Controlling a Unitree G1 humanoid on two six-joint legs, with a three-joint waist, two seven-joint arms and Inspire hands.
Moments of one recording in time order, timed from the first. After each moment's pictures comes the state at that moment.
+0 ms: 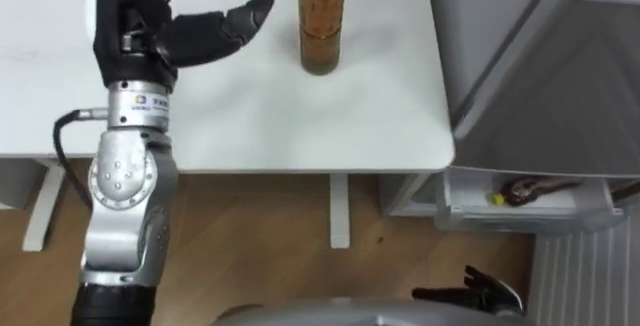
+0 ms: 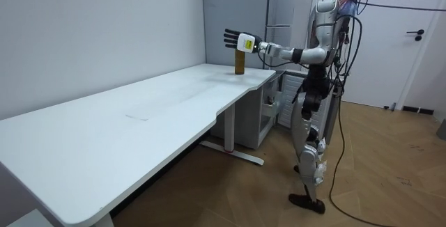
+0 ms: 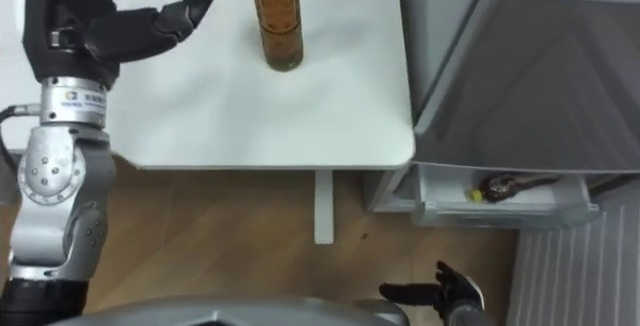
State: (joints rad) left arm 0.10 0.19 -0.02 -0.19 -0.23 -0.14 0.05; right arm 0.08 -0.21 -0.04 1.27 0.14 -0.14 0.05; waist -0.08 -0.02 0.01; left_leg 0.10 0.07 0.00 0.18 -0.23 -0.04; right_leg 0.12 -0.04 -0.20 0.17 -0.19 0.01
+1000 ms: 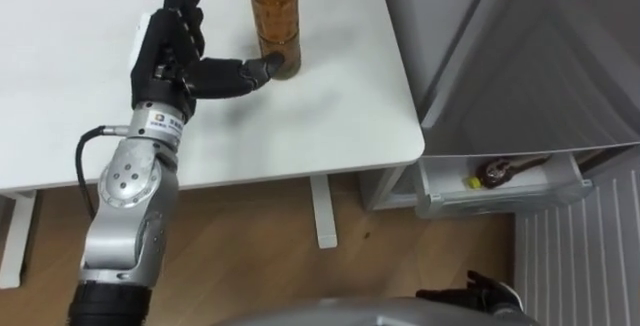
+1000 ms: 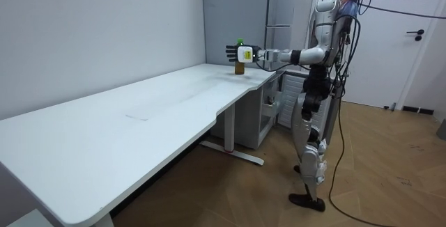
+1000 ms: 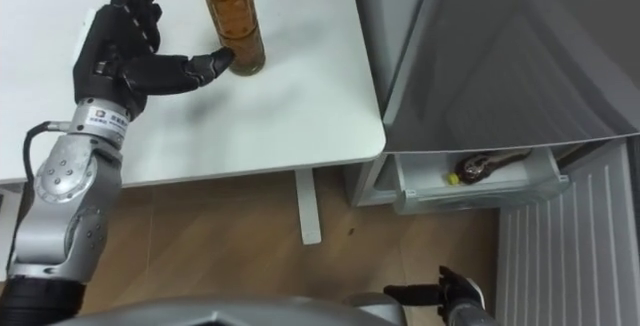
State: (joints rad) left arm 0.10 0.23 -0.02 -0.09 -0.32 -0.02 -0.01; right arm 0.07 -0.21 -0.04 1.26 0.11 -0.06 0.03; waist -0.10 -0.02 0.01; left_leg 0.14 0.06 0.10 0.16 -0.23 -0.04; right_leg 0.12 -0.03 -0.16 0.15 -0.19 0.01
